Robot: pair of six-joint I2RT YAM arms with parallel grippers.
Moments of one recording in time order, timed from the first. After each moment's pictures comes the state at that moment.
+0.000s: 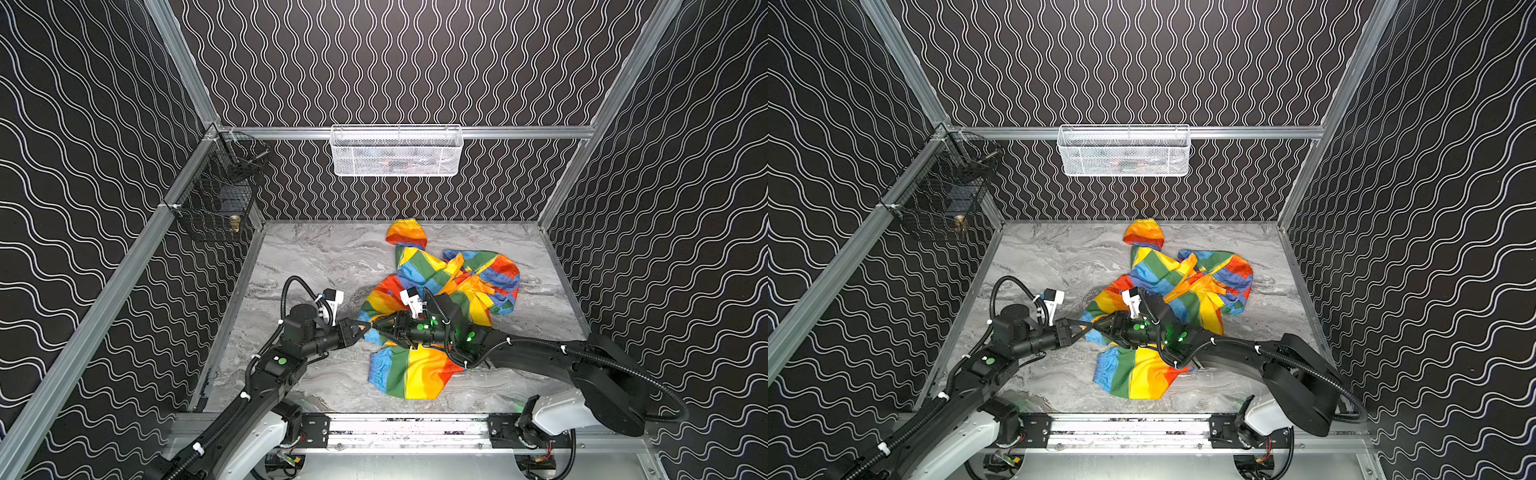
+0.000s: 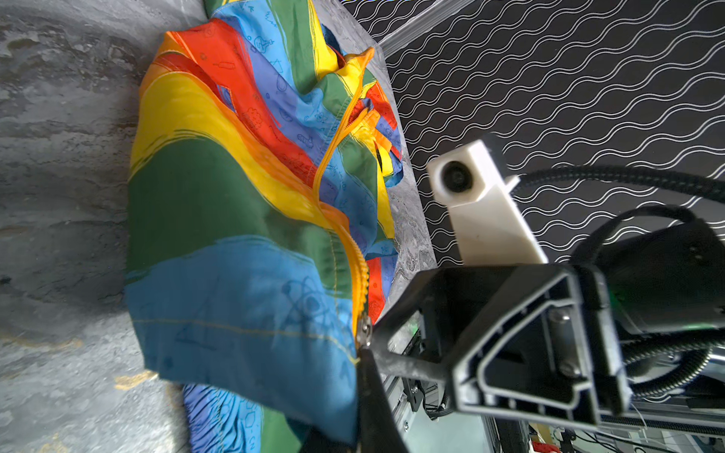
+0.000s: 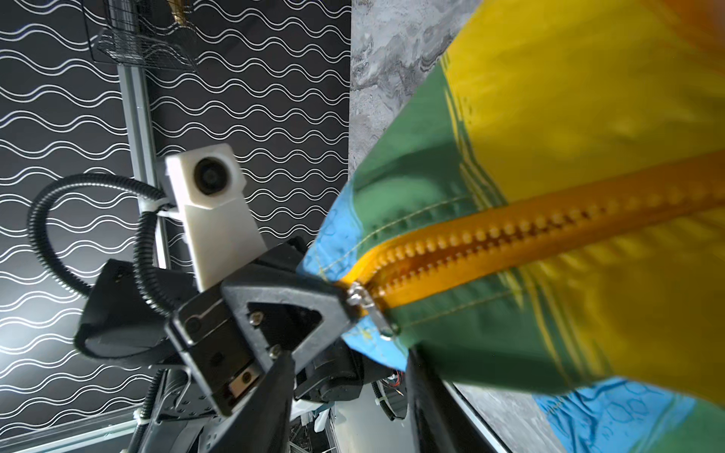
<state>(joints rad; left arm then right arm) -0.39 0.77 0.38 -0.04 0.61 -0.80 0.94 1.46 0.72 0.40 -0.41 1.32</state>
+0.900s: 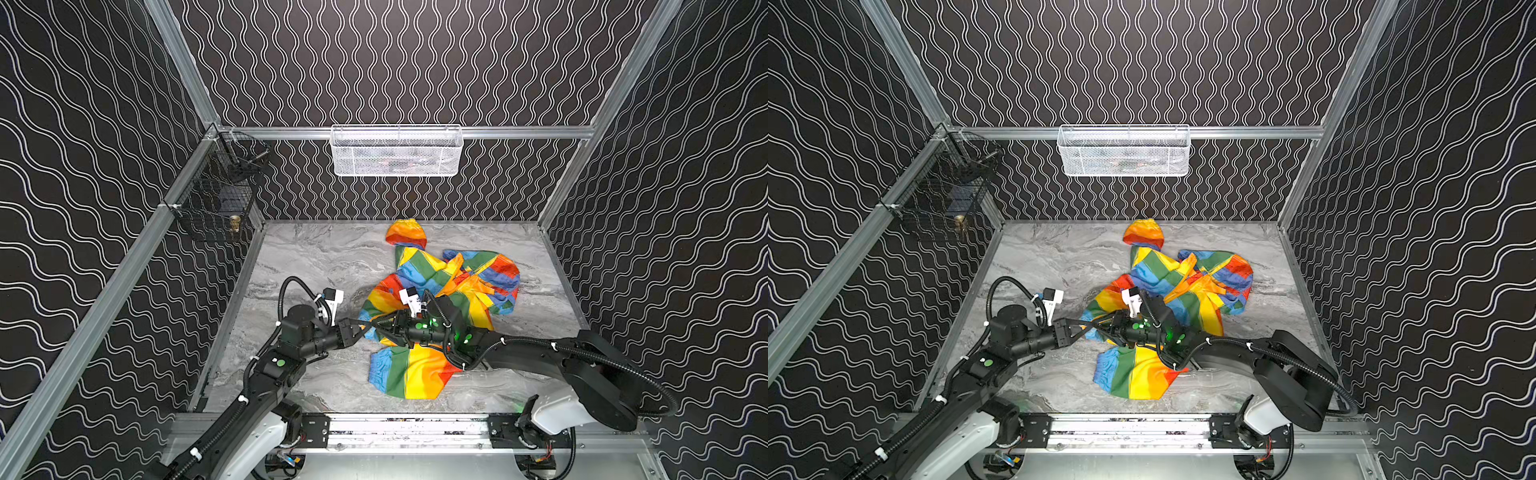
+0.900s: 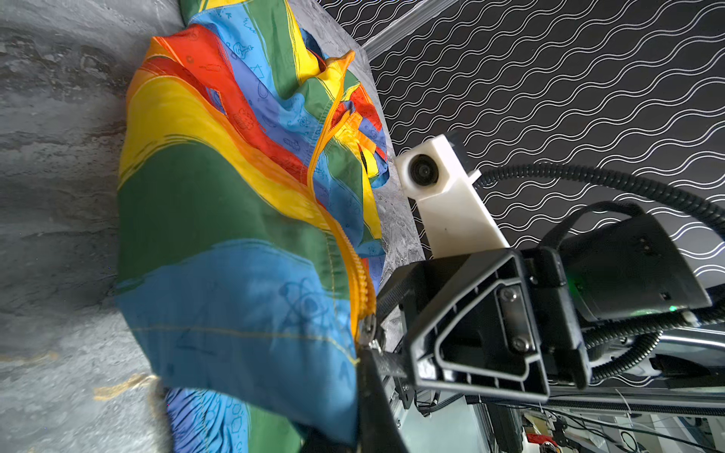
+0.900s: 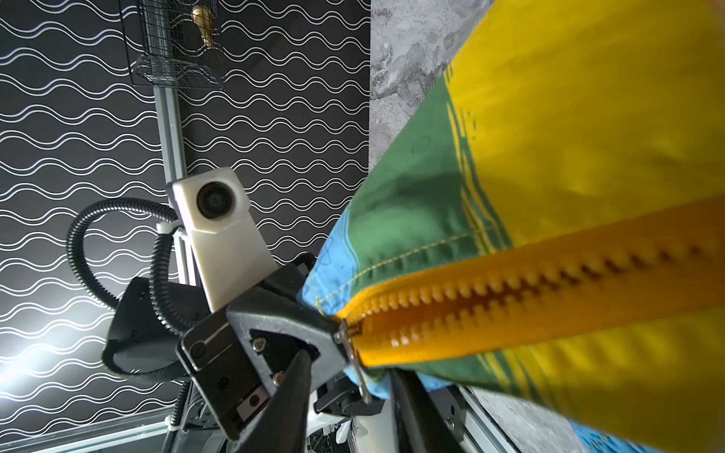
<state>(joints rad) -0.39 0.74 0.38 -0.03 0.63 -0.81 0.95 1.49 0.70 0.53 -0.40 1.39</state>
